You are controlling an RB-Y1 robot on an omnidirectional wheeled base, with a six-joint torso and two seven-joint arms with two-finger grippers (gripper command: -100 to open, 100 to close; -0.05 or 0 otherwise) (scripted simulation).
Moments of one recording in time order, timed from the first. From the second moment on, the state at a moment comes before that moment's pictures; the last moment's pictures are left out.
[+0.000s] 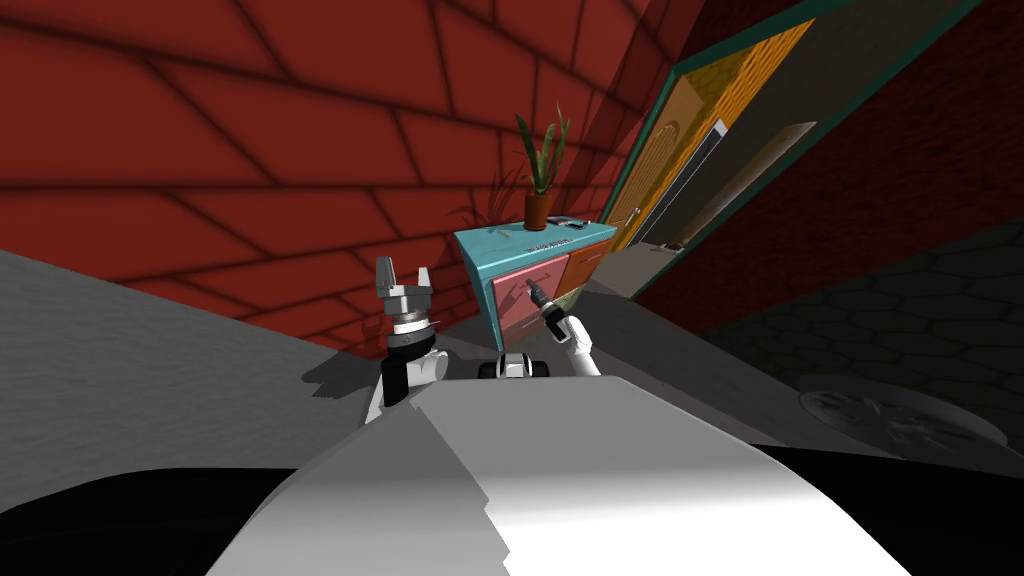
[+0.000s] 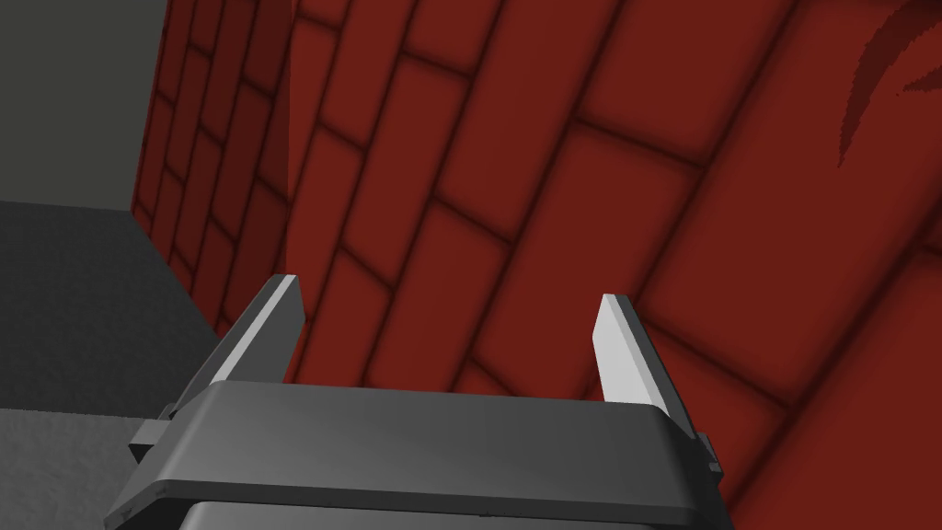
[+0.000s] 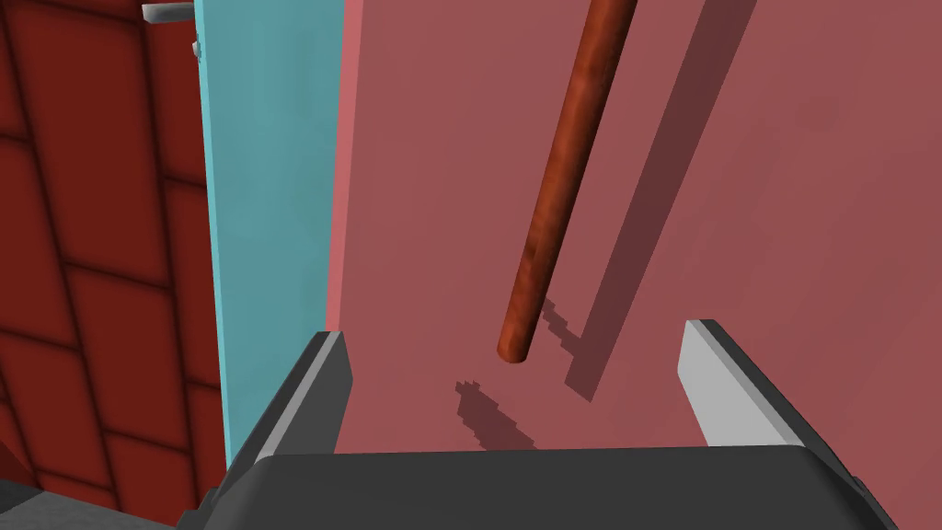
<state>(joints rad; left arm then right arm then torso) 0.48 0.03 -0.01 -2.34 0.06 -0.48 0.04 -0.04 -0.05 0.06 -1.53 1.19 -0.46 2.10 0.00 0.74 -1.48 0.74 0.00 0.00</state>
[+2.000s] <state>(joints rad) 0.48 0.03 -0.01 -2.34 0.06 -0.48 0.04 0.04 -0.06 0.07 -1.57 1.14 -0.58 2.15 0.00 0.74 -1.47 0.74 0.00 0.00</state>
